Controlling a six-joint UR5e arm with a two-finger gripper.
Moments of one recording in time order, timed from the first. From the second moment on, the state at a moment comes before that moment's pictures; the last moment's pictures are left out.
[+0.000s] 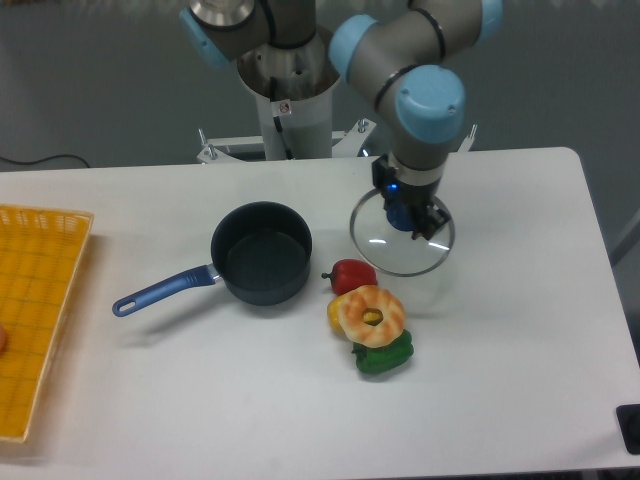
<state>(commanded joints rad) 2.72 -1.79 -1.78 -1.20 1.60 1.56</state>
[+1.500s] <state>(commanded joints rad) 2.76 -2.03 -1.68 -1.04 1.60 1.60</state>
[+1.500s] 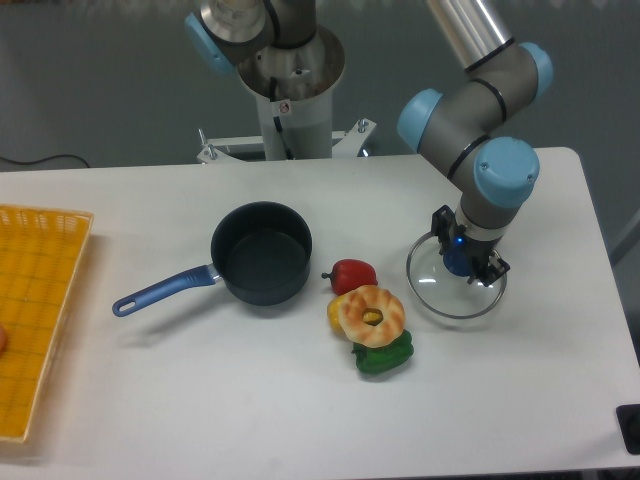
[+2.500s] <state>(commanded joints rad) 2.75 -2.06 -1.69 -1.00 1.60 1.60</state>
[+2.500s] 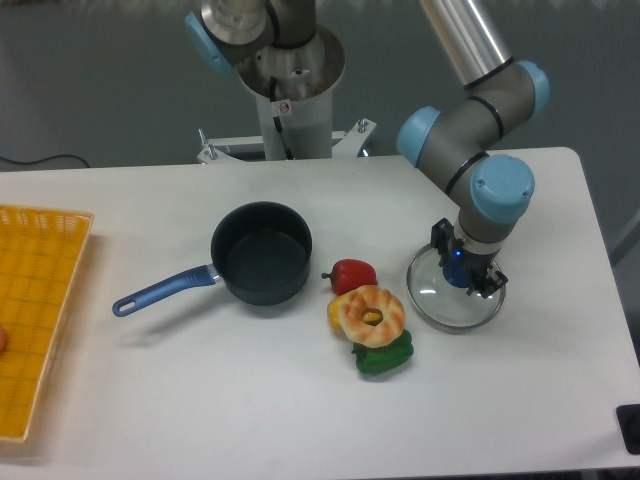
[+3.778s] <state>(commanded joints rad) 2.75 -2.06 -1.70 -1.00 1.60 1.59</state>
